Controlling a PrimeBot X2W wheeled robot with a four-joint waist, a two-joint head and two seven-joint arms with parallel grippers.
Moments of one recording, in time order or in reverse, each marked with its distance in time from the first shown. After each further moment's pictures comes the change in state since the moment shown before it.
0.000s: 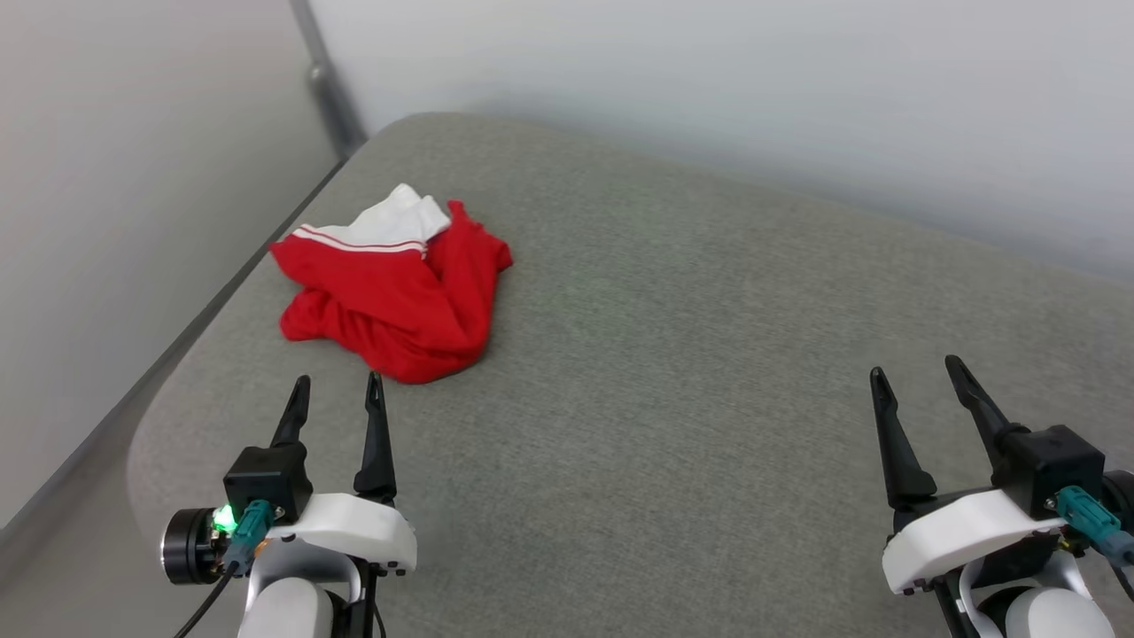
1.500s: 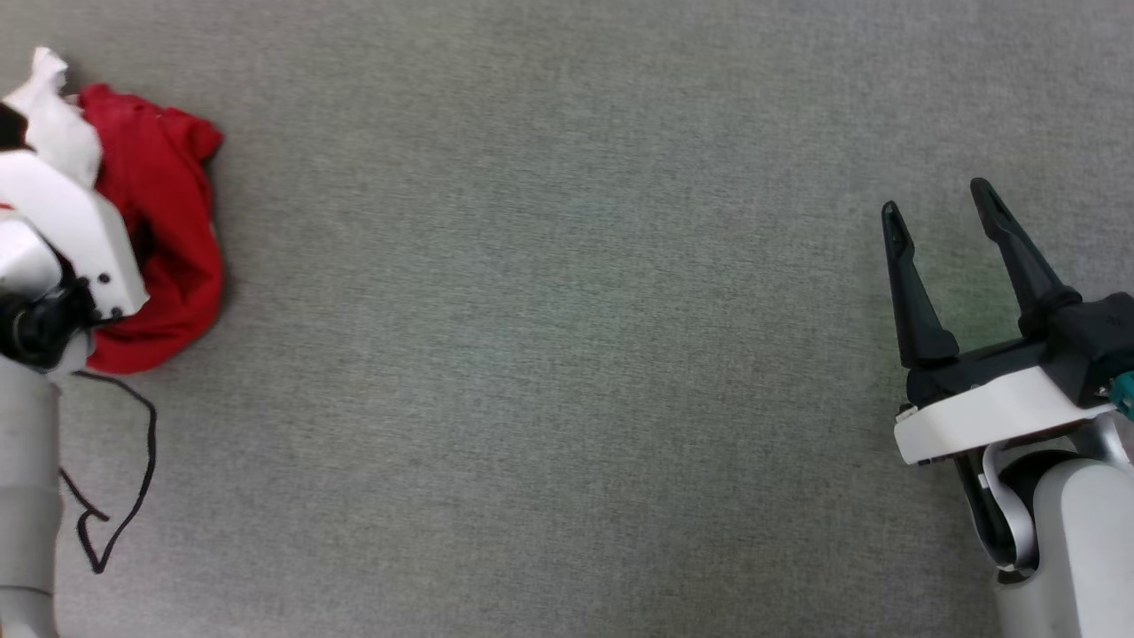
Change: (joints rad) left arm -0.658 0.401 0.049 0.395 -0.266 -0.151 0.910; right arm -0.232 -0.072 0.066 -0.072 0.026 0.000 -0.012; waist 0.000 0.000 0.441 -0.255
